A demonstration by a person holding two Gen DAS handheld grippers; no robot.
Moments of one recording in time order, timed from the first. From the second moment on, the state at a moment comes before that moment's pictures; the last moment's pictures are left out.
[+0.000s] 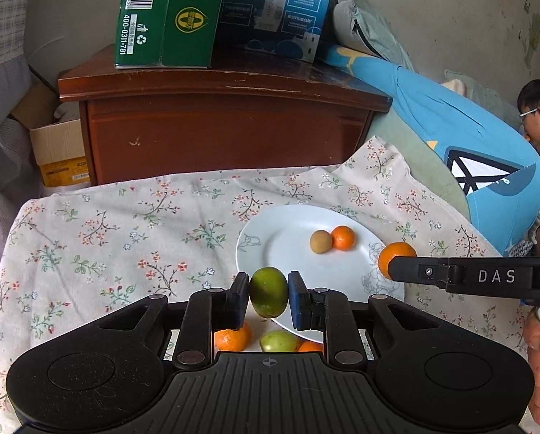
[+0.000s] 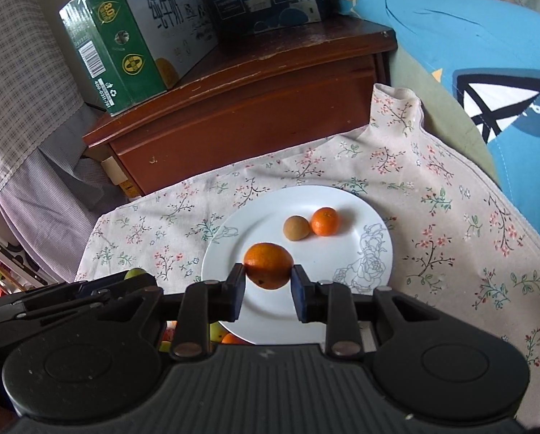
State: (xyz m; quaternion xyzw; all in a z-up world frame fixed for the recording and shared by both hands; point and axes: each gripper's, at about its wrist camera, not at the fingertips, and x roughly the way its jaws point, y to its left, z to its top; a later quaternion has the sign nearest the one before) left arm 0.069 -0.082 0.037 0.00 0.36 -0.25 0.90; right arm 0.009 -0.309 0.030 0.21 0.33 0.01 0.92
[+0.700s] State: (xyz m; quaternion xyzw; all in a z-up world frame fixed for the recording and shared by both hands) left arm 0.091 -0.105 0.012 -0.02 0.39 -0.26 0.88; right arm 0.024 -0.329 -0.004 0.29 0.38 -0.03 0.88
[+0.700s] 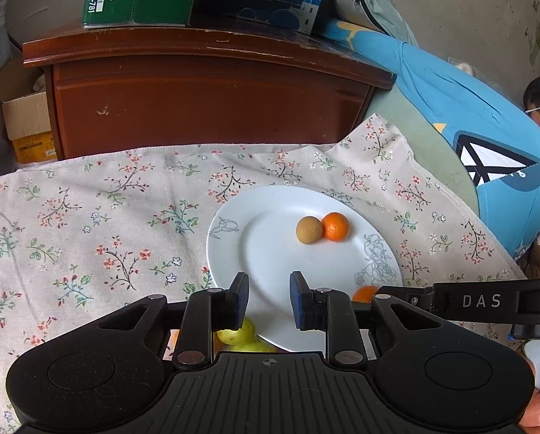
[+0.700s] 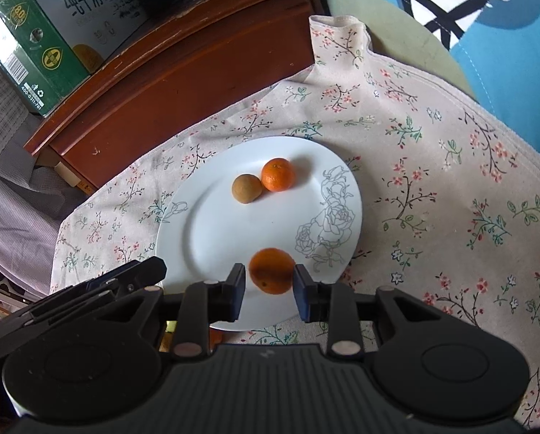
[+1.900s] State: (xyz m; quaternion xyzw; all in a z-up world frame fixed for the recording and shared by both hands) left arm 0.083 -0.107 -0.011 0.11 0.39 -0.29 0.87; right arm 0.022 -0.328 -0.001 0.30 0.37 -0.02 0.88
